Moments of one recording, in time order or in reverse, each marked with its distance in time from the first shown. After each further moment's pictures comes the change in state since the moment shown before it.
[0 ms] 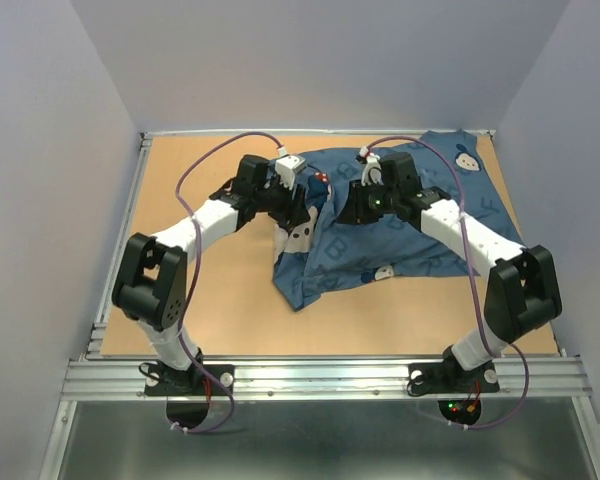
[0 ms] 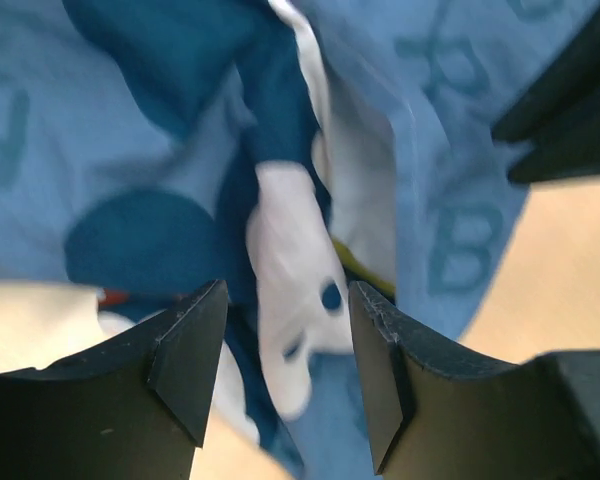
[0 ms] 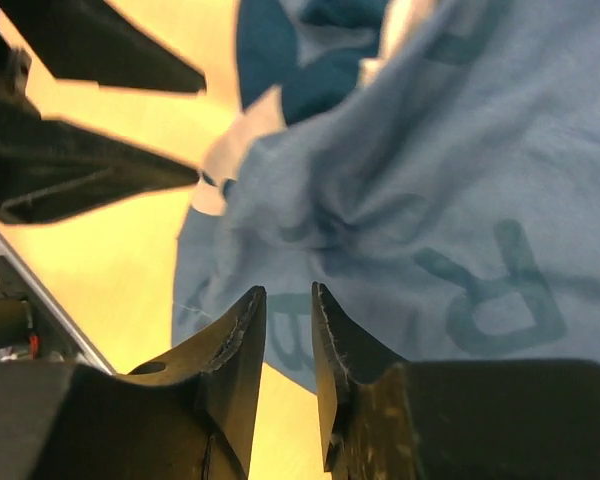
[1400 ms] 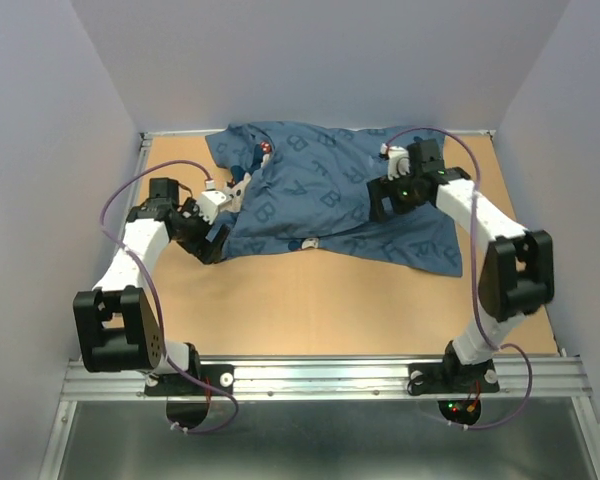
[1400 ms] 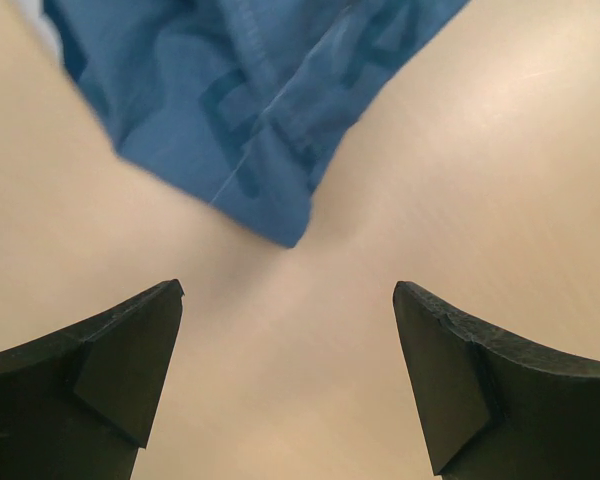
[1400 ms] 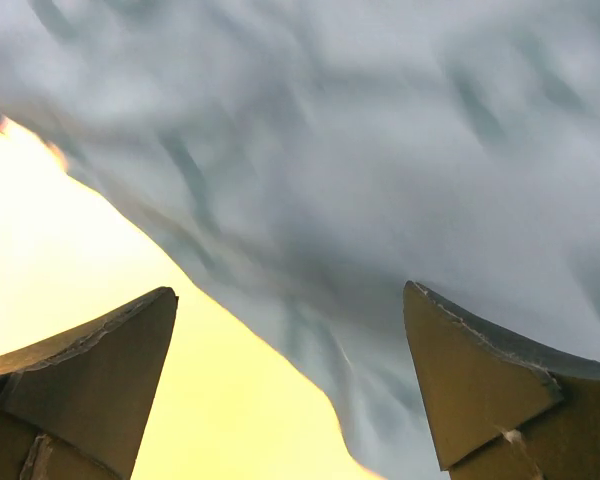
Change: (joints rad) left arm 0.458 -0.262 -0.142 -0.577 -0.072 0.694; right arm -0.196 0.197 0.190 -0.259 0.110 -0.425
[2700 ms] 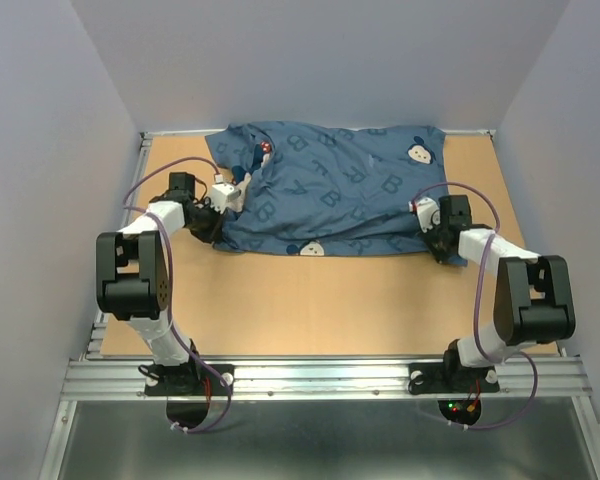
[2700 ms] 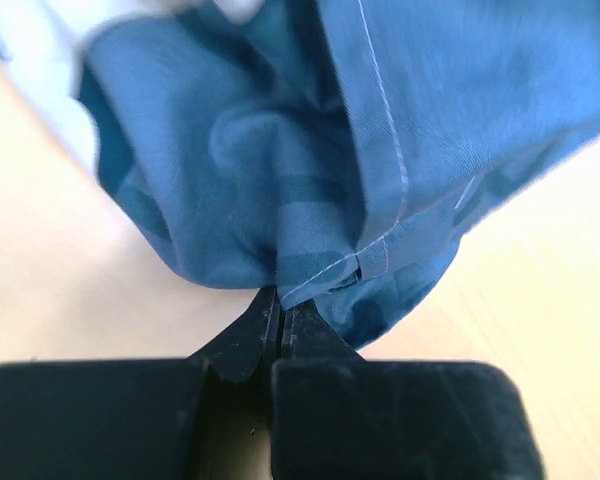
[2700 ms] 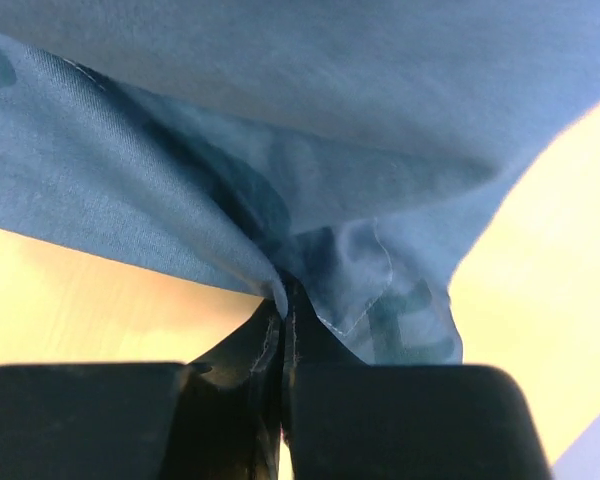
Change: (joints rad) left arm -0.008 0.341 0.046 0.269 -0.020 -0.108; right arm -0.218 -0.244 -0.605 0.278 0.383 -0.410
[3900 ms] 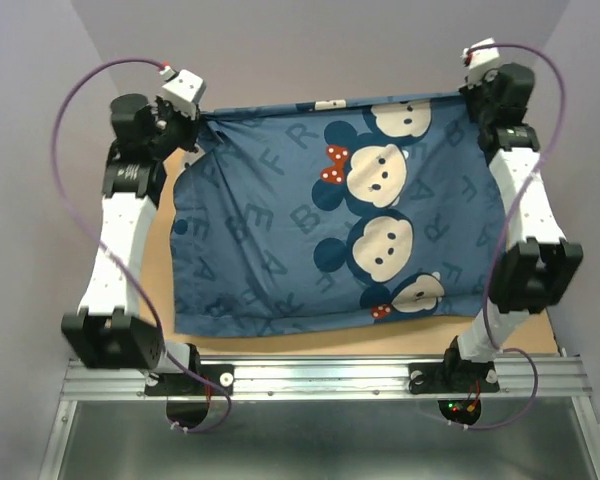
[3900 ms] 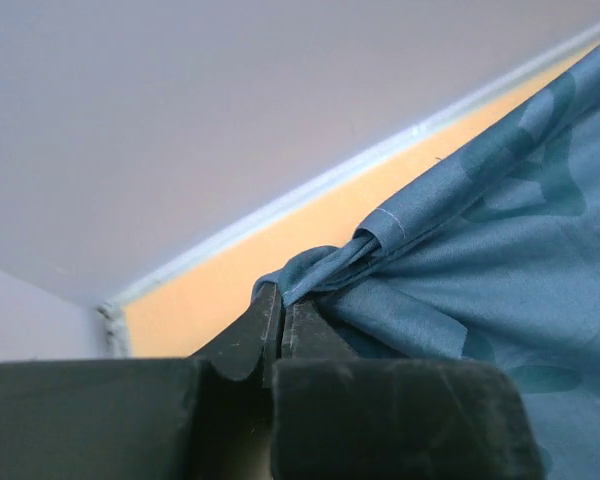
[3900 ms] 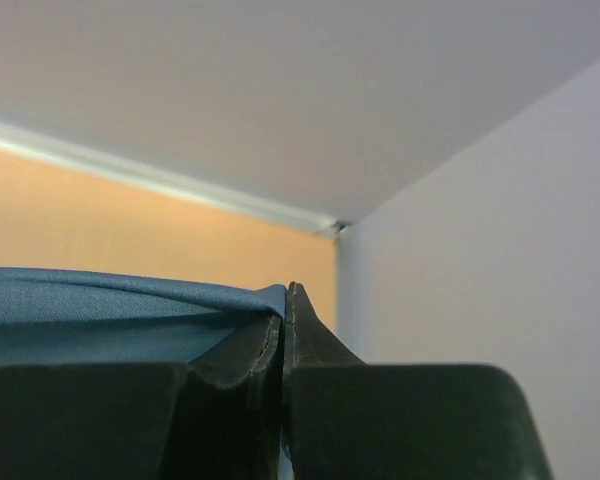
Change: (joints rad) left arm -0.026 -0.392 0.474 0.173 -0.026 -0.269; right arm -0.085 0.161 1.019 0.045 0.026 0.042
